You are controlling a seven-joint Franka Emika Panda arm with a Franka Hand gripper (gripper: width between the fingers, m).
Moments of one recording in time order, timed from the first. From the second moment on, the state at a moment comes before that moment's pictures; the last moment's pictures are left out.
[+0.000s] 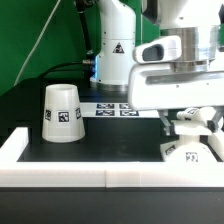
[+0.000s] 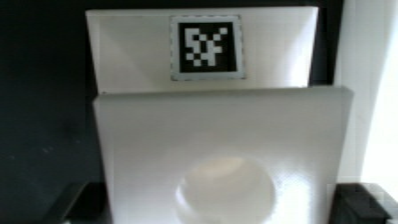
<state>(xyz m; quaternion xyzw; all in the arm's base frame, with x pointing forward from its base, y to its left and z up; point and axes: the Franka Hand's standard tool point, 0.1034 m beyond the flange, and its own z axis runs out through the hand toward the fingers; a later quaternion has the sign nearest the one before) 0.597 0.089 0.051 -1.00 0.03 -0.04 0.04</state>
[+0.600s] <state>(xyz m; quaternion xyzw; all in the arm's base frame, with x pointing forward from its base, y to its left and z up) 0.617 0.102 0.052 -1.00 -0.02 -0.04 0.04</state>
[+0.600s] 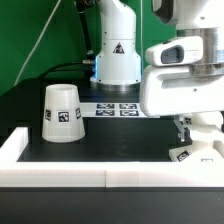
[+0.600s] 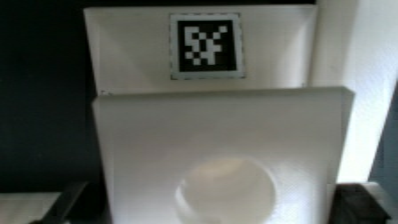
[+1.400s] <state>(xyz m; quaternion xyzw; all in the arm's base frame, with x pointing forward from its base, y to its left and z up) 0.561 0.099 0.074 -1.00 -0.04 -0.03 0.03</state>
